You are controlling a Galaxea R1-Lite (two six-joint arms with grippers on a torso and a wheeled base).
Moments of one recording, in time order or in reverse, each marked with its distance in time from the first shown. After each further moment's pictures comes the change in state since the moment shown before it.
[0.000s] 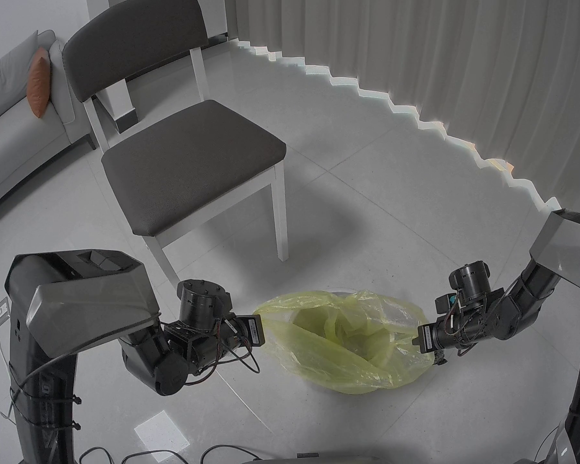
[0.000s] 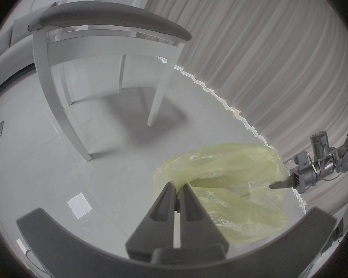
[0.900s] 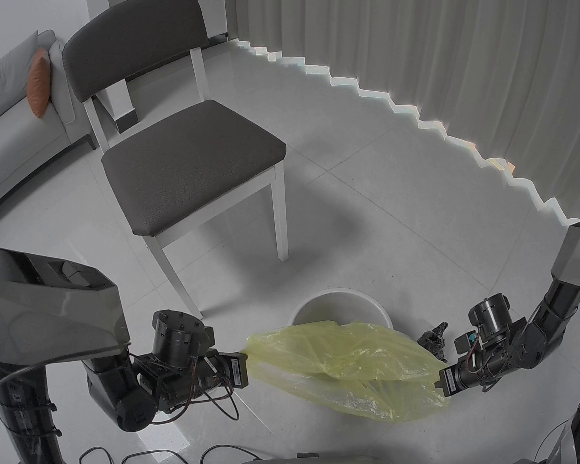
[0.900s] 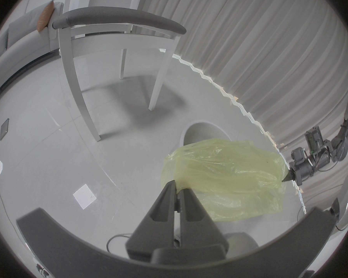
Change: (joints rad) left arm -0.051 -0.151 0.337 -0.086 -0.002 -0.003; right arm -0.001 -0.121 0.310 -0.003 -0.042 -0.071
